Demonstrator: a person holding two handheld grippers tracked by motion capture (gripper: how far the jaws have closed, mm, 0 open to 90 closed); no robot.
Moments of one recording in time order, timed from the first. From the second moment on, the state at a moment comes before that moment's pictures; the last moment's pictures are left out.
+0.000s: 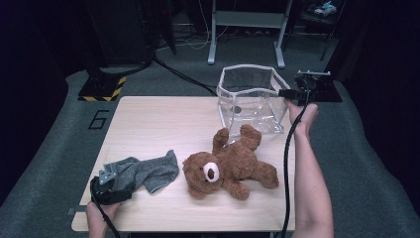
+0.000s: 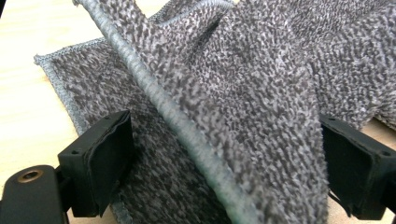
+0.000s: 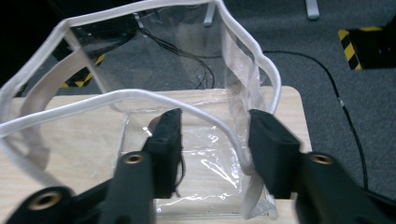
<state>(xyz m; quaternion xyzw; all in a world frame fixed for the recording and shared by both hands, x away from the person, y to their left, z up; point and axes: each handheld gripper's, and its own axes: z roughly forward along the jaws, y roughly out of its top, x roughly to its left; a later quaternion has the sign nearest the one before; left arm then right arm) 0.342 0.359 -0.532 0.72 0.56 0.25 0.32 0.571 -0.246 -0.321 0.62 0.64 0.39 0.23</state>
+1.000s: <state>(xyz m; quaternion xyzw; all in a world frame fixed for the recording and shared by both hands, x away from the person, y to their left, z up) 0.342 0.359 -0.532 0.72 0.57 0.25 0.32 0.592 -0.098 -0.379 0.54 0.75 0.34 0.16</state>
